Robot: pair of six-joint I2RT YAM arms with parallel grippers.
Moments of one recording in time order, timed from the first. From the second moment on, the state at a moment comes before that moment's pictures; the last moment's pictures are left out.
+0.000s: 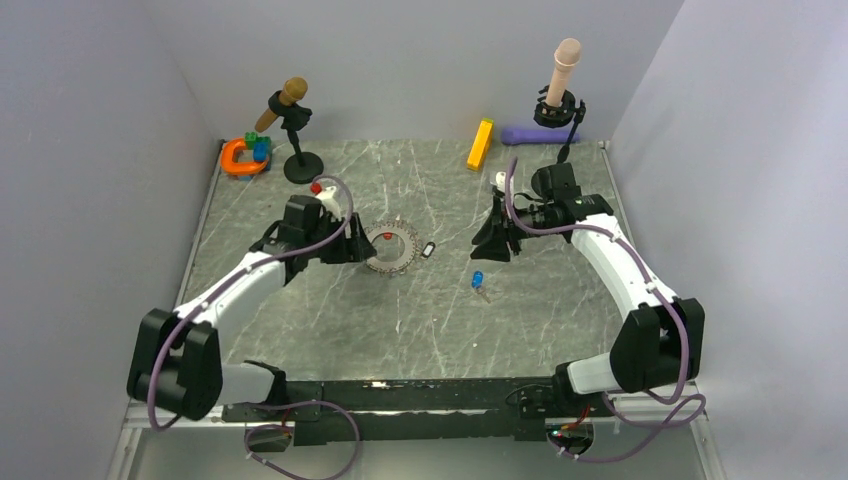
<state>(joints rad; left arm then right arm) -0.32 1.26 0.76 -0.17 0.31 -0.45 0.19 1.41 1.15 -0.78 -1.11 -0.71</state>
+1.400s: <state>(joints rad) -0.40 1.58 0.88 -0.22 0.27 -0.43 0.19 1.38 1.14 -0.76 -1.14 -0.72</state>
